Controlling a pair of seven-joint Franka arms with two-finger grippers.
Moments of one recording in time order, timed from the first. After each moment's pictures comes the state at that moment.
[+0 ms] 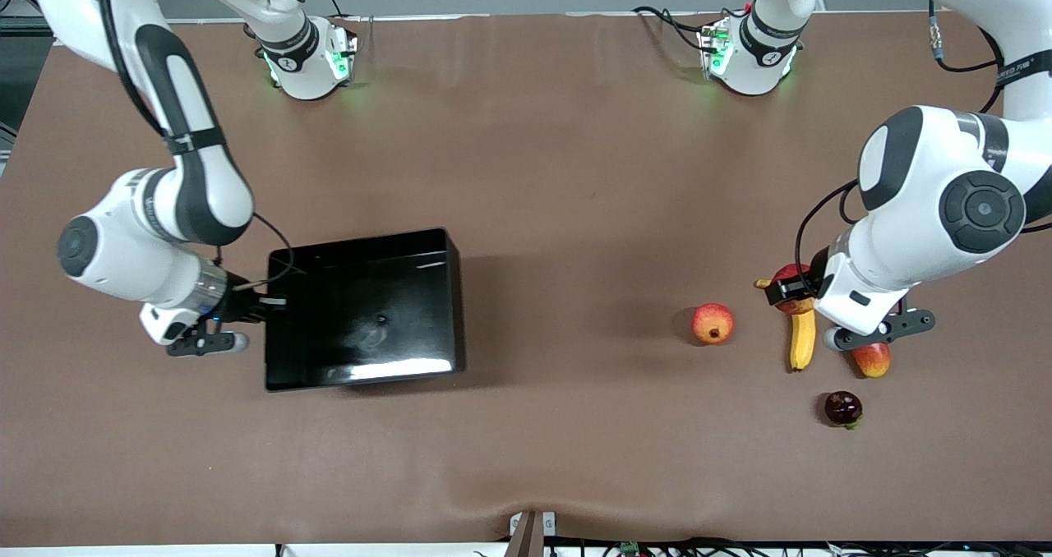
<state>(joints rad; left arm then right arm) 0.00 0.37 -0.25 -1.52 0.09 1.81 -0.50 0.14 0.40 -0.03 -1.85 0.37 2.29 -0.15</state>
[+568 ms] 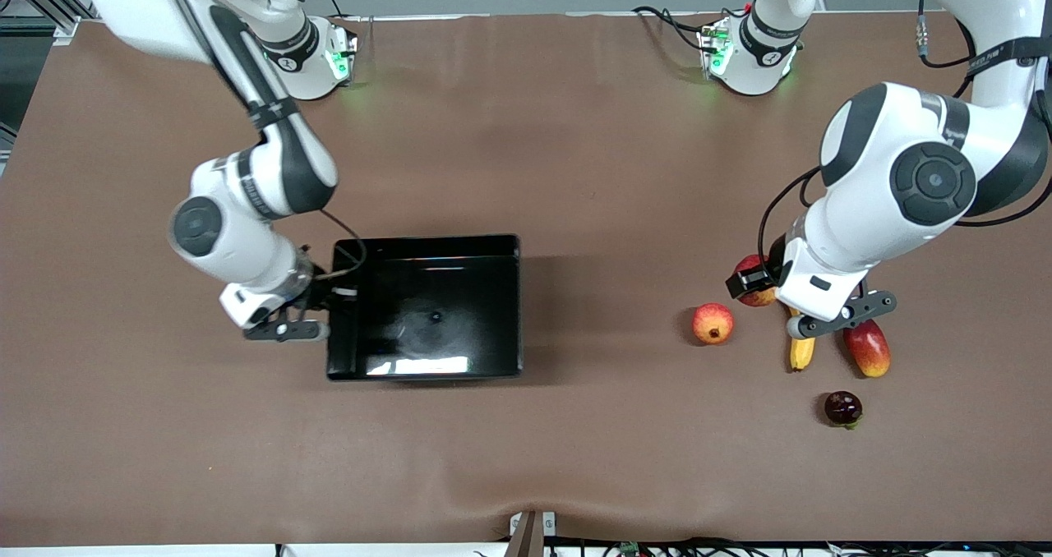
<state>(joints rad) -0.01 0.36 -0.35 -1.48 0.09 1.80 -0.66 0.16 0.40 0.18 -1.85 0.05 2.31 0.33</state>
